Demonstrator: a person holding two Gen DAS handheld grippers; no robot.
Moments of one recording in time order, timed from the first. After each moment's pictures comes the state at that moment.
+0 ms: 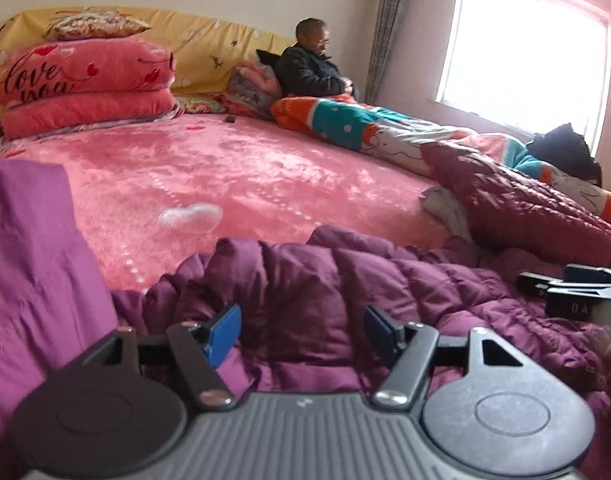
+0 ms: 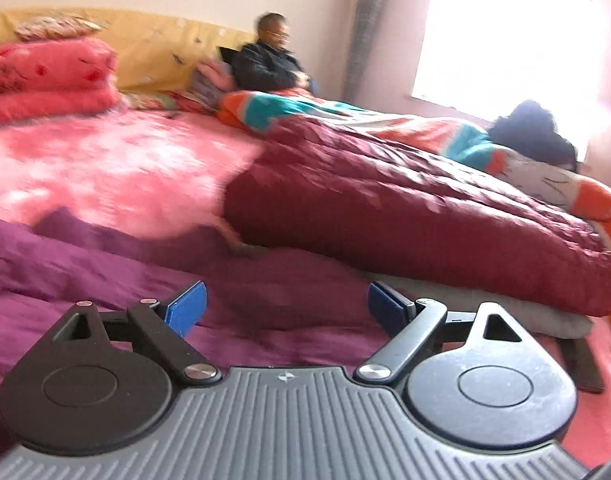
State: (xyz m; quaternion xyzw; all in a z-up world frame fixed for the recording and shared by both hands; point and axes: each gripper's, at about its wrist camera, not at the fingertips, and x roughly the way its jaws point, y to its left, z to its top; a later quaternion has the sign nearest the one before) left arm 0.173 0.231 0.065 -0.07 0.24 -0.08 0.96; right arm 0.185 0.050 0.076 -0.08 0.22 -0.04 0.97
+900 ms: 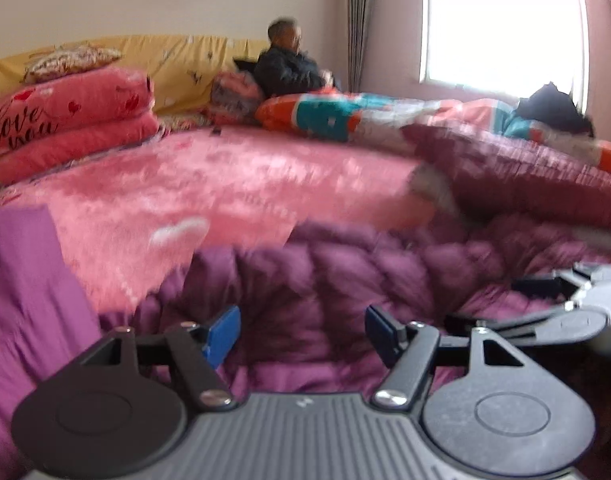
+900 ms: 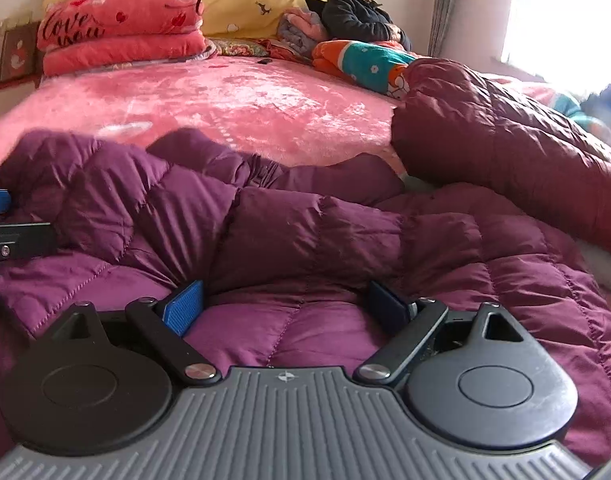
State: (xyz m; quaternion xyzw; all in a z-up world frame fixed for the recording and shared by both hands) left arm 0.160 0.202 0.080 0.00 0.22 -0.09 0.97; right arm 0.191 0.098 0.037 -0.08 0.29 0.04 0.95
